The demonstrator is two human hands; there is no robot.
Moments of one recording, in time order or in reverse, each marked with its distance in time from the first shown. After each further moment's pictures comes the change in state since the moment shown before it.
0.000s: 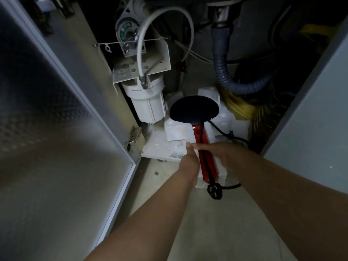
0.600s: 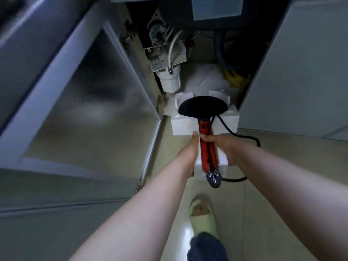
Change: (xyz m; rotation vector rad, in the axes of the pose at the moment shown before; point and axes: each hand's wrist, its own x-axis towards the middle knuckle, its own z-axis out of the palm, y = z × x) left_hand -0.329 0.037 -0.068 0.103 -0.079 -0.336; right_hand -0.286 0.000 0.035 0.112 -0.099 0.308
